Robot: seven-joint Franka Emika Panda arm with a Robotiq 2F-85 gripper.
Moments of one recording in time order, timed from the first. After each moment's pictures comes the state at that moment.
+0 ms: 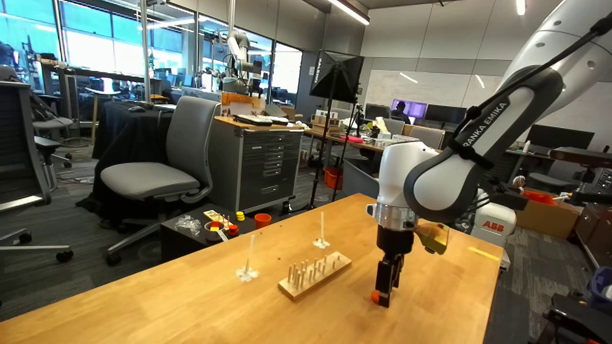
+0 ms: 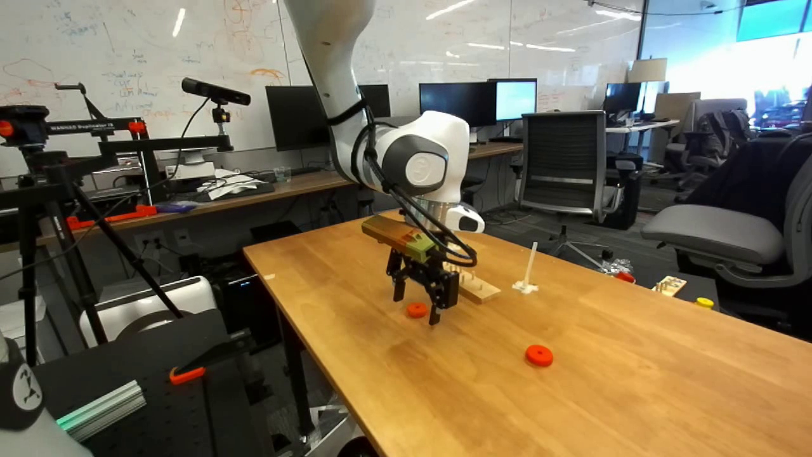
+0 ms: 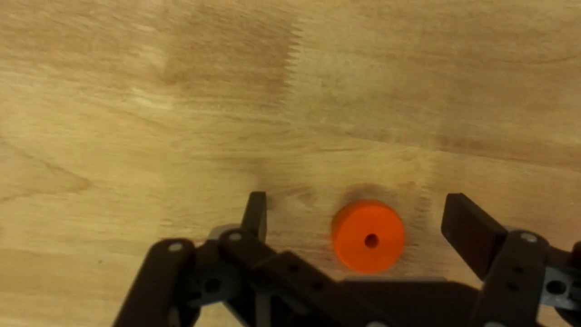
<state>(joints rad) 0.08 0.58 0.09 -2.17 0.04 2.58 -0.09</state>
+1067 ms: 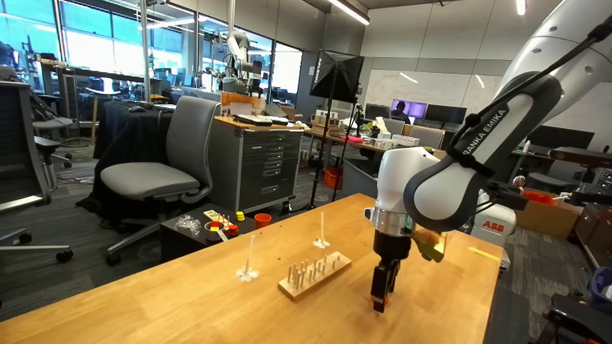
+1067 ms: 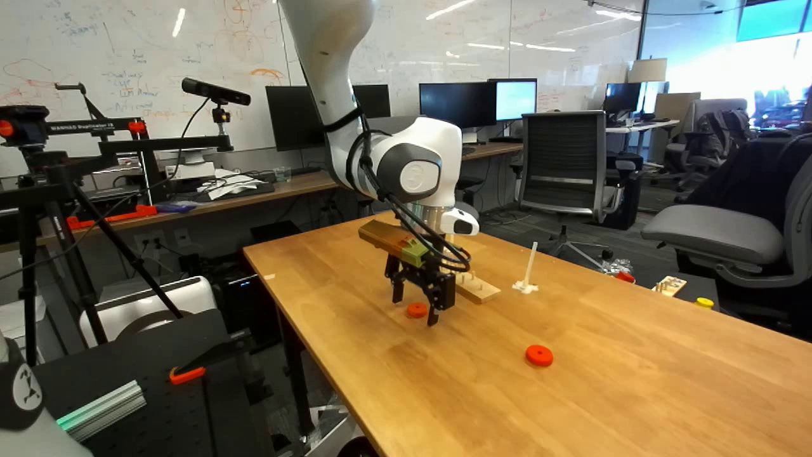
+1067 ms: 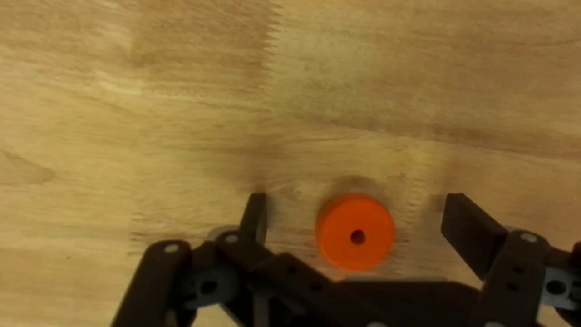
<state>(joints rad) 0.09 0.60 0.10 -2.17 0.04 2.64 -0.08</state>
